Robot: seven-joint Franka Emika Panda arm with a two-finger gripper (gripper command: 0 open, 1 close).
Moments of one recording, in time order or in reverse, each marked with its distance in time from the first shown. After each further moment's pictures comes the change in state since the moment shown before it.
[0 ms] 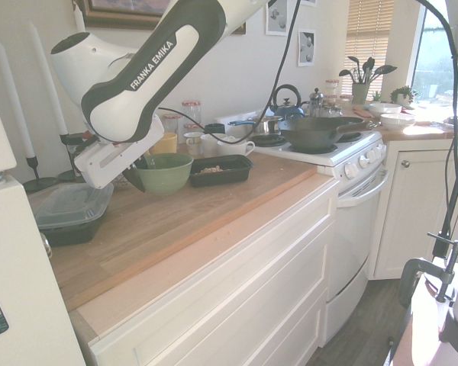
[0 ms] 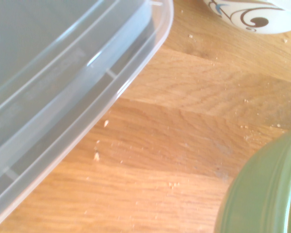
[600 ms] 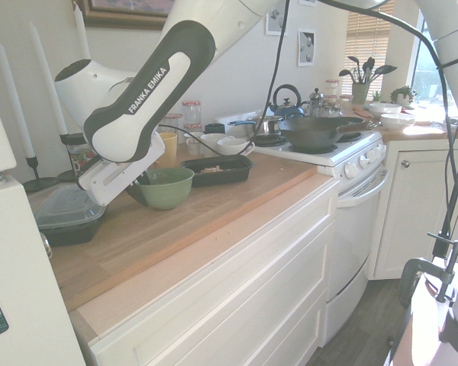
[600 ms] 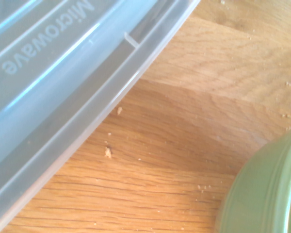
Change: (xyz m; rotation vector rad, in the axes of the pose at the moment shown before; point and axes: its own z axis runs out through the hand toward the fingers) arm -0.008 -0.009 0.036 -0.027 -0.027 -0.010
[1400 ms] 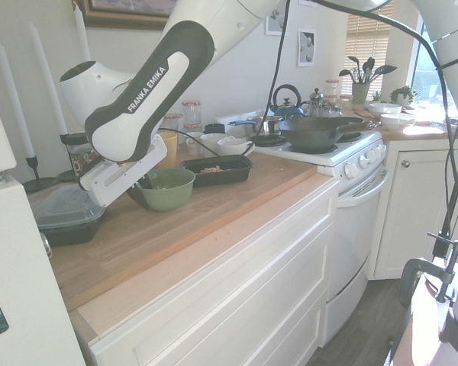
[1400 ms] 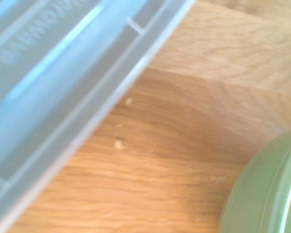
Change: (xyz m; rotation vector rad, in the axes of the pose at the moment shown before) arm 0.003 0.002 0.001 0.027 -0.082 0.015
